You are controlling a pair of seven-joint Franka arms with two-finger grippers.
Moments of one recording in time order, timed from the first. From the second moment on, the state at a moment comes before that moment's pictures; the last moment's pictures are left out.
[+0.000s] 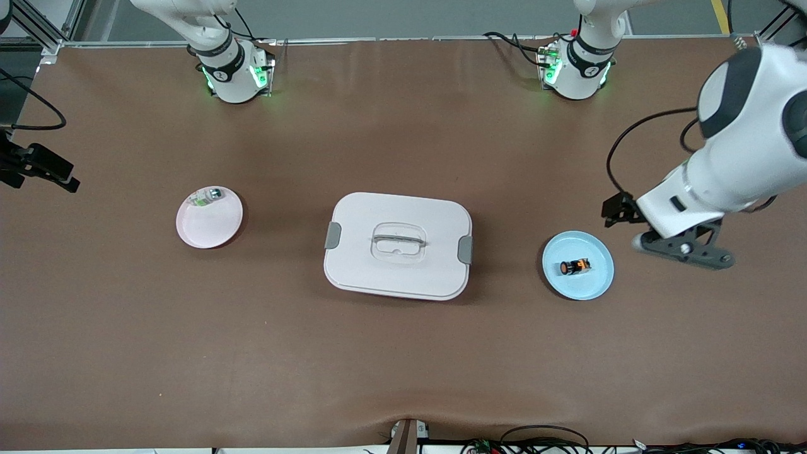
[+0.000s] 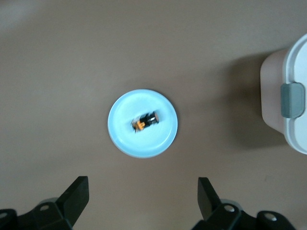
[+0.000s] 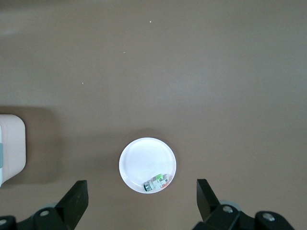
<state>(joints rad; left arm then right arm) 0.27 0.28 -0.57 -1.42 0.16 1.62 -0.08 -0.09 -0.01 0.02 -1.59 0.00 1.66 0.02</state>
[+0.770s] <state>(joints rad) 0.29 0.26 -0.55 -1.40 0.16 1.51 -0.23 -0.09 -0.01 0.03 -1.59 0.00 1.66 0.02</state>
